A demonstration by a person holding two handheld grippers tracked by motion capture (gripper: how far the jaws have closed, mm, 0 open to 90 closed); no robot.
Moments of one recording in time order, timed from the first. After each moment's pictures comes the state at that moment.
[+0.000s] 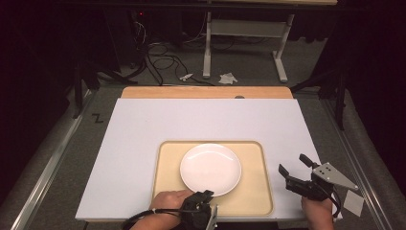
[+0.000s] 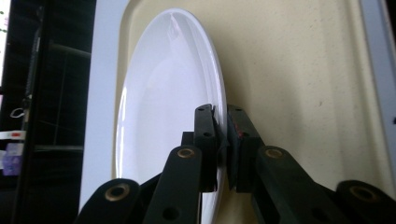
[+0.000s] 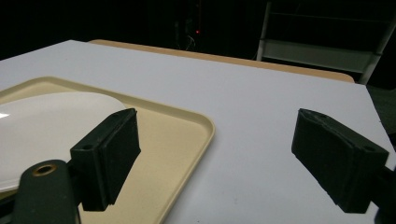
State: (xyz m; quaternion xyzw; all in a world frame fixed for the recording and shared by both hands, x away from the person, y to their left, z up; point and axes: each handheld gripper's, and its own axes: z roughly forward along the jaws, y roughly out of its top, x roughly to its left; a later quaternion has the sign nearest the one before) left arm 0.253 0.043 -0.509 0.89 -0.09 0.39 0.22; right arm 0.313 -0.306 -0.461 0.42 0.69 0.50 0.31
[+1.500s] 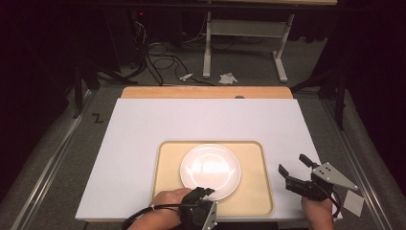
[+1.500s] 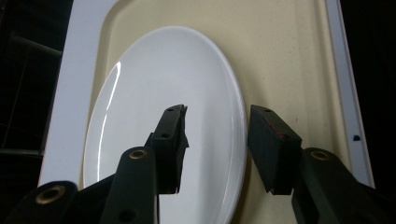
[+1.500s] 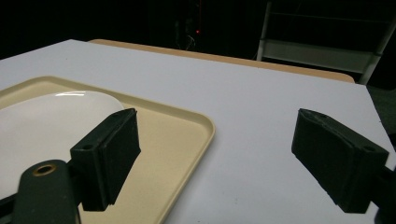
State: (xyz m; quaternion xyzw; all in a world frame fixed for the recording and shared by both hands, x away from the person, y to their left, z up) left arm 0.258 0.047 -0.497 0.90 -0.06 0.33 0.26; right arm 0.313 -0.306 -0.461 0.42 0.69 0.50 0.31
